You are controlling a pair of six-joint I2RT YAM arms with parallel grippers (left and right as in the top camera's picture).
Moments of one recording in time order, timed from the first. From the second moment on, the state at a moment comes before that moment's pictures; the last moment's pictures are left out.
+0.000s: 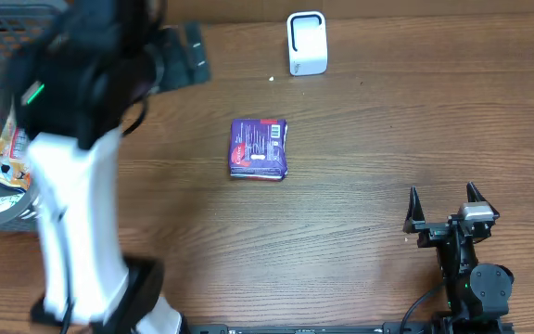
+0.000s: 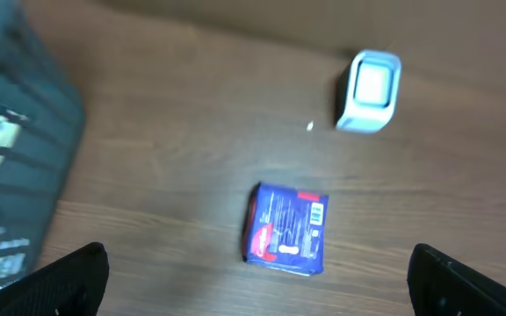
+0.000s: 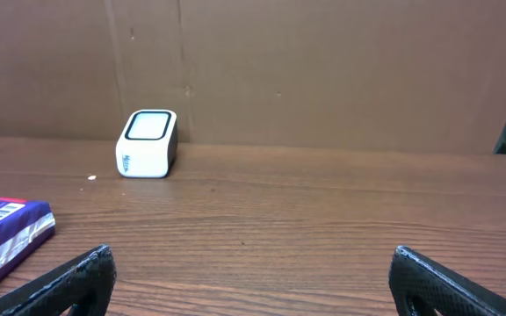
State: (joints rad) left arm -0.20 1.79 2.66 -1.69 -0.10 -0.38; right arm 0.04 0.01 0.02 -0.03 -0.02 -0.01
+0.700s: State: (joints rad) left arm 0.00 1.29 2.25 -1.69 -0.24 -0.36; right arm 0.04 0.01 0.02 -0.04 -0.02 -0.01
